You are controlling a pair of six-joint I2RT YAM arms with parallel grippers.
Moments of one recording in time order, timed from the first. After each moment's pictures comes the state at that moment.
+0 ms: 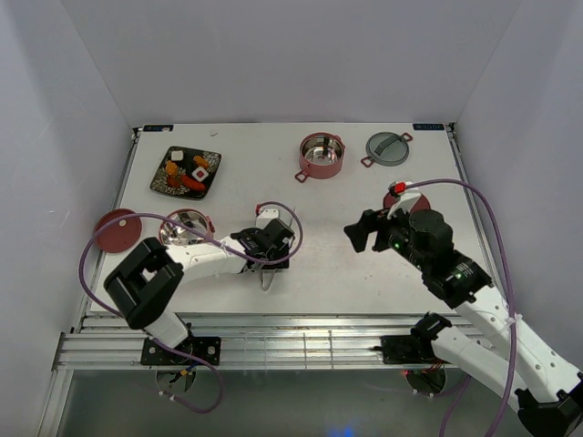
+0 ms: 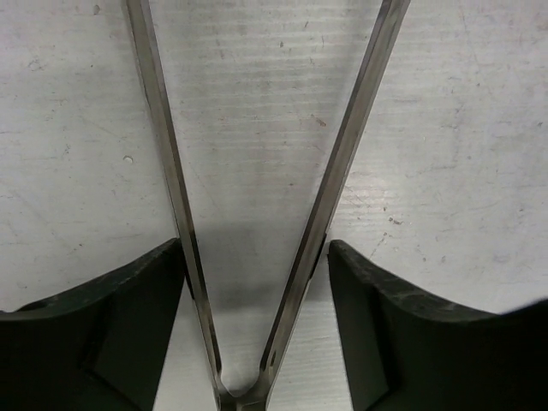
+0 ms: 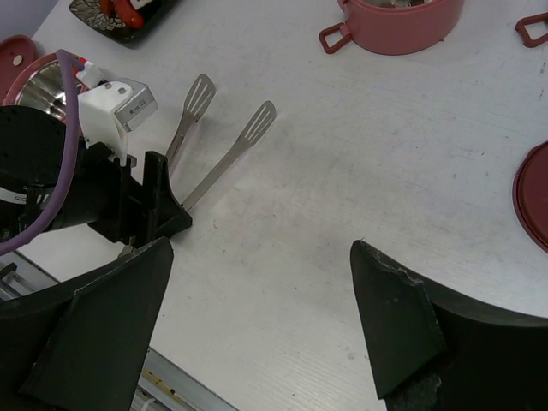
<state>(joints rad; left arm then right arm) -0.86 1.59 0.83 -0.31 -0.38 -0.72 0.64 0.70 0.74 -0.35 0.03 0.29</state>
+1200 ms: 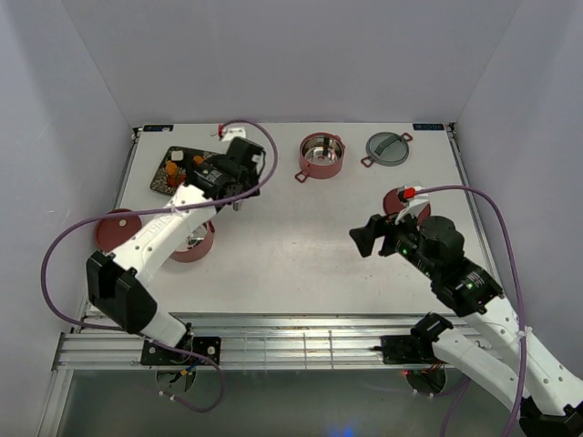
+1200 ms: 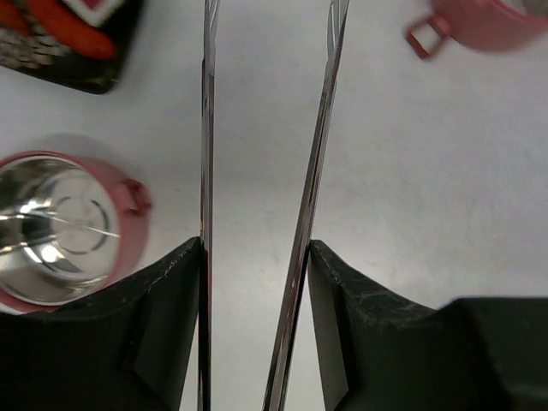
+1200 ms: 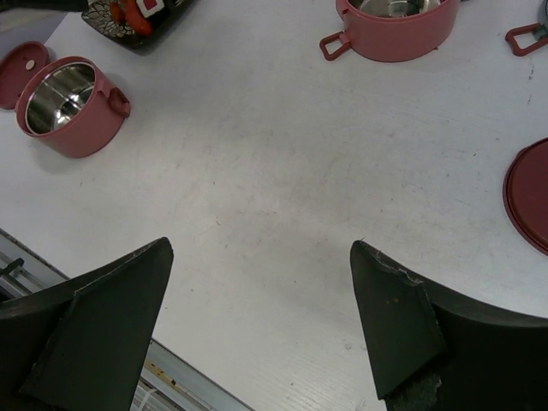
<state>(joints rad) -0.66 1.52 1.46 -0.81 -0.51 -0.53 0.64 0.62 0.74 -0.40 0.02 0.28</state>
